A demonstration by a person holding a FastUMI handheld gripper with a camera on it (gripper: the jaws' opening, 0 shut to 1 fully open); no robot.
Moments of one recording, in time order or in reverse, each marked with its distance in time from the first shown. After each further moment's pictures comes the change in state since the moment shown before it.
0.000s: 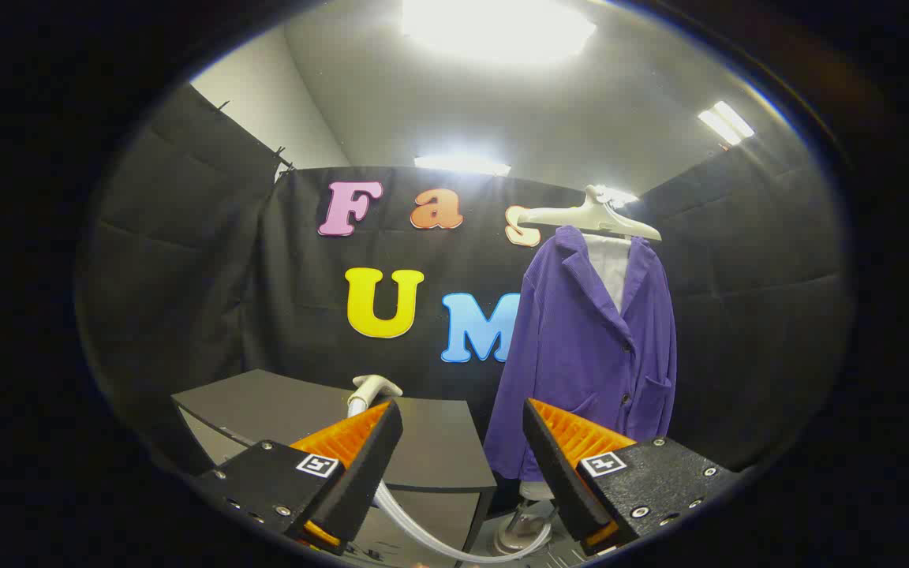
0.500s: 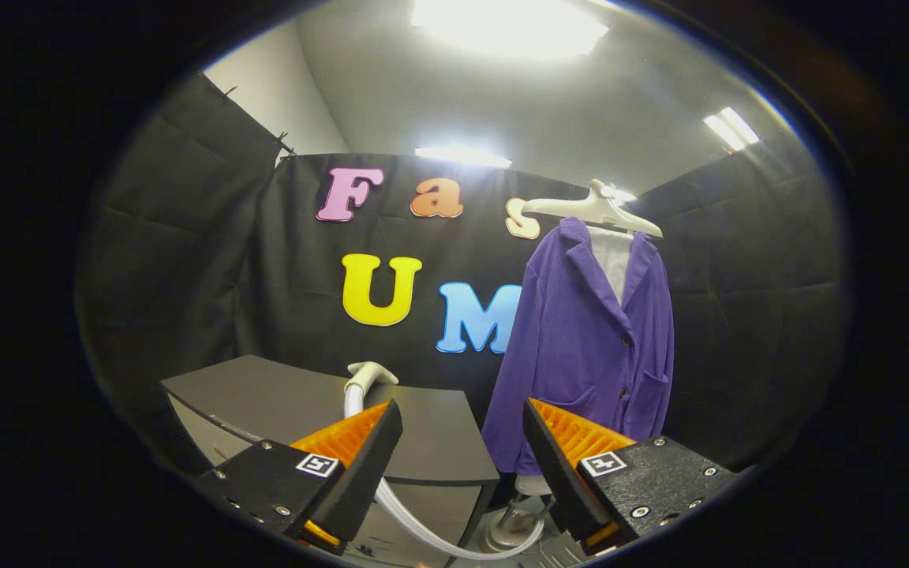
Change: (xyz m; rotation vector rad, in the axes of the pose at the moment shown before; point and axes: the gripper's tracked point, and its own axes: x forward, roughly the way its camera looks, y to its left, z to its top) arm 0.007 0.006 -0.017 -0.031 0.020 -0.030
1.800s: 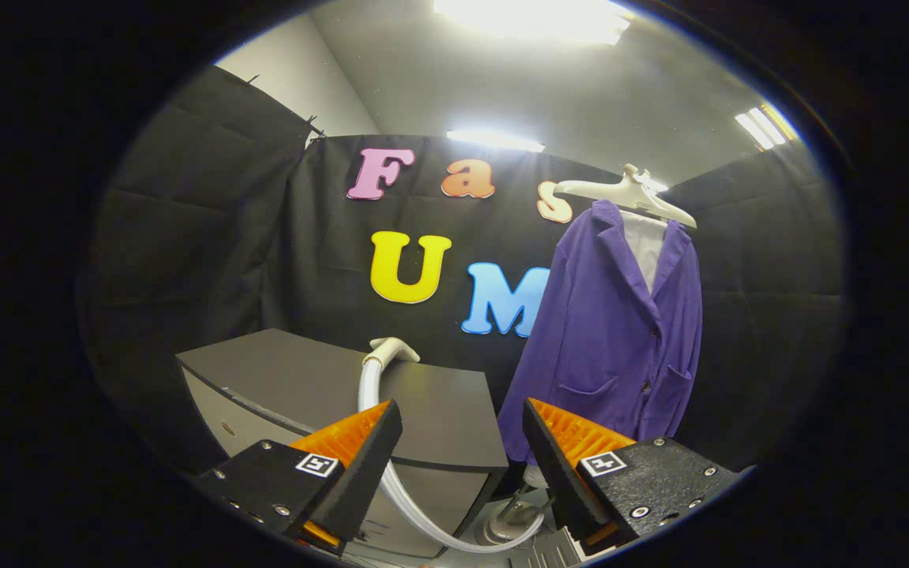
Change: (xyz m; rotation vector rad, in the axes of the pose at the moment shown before) arm 0.004 0.017 -0.023 -0.061 0.080 0.160
